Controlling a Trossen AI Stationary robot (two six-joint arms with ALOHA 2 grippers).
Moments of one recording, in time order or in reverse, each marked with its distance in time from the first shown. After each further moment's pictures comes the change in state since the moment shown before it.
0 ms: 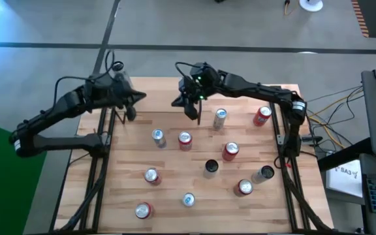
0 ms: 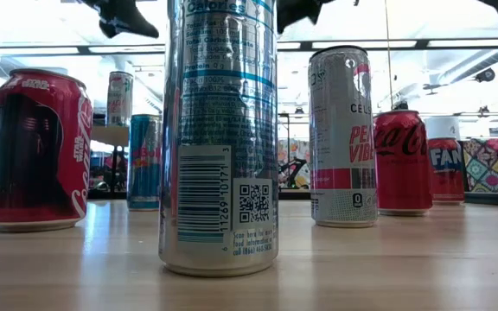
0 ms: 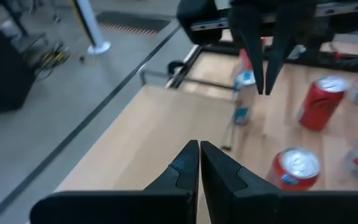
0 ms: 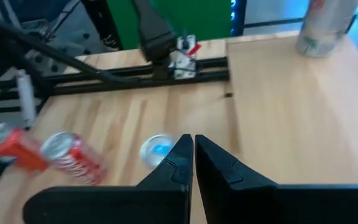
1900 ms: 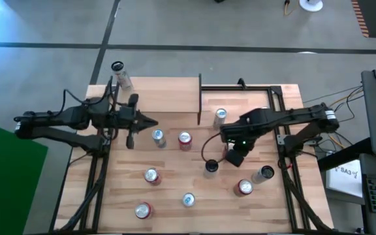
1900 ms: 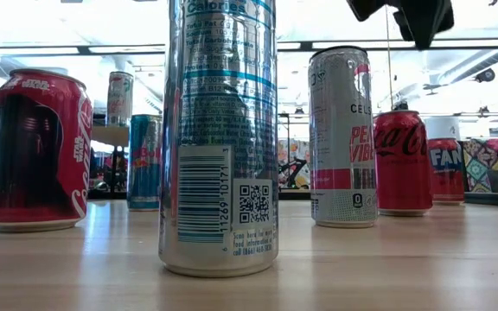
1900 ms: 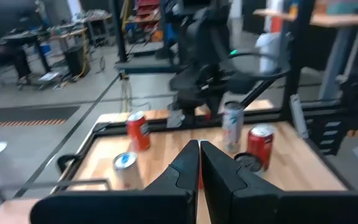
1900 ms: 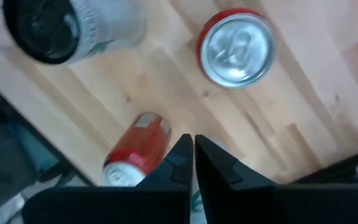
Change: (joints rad) left arm -0.481 -0.017 -0.121 0.396 -0.012 -0.036; right arm 0.453 -0.349 -0.313 -0.951 0.287 0.844
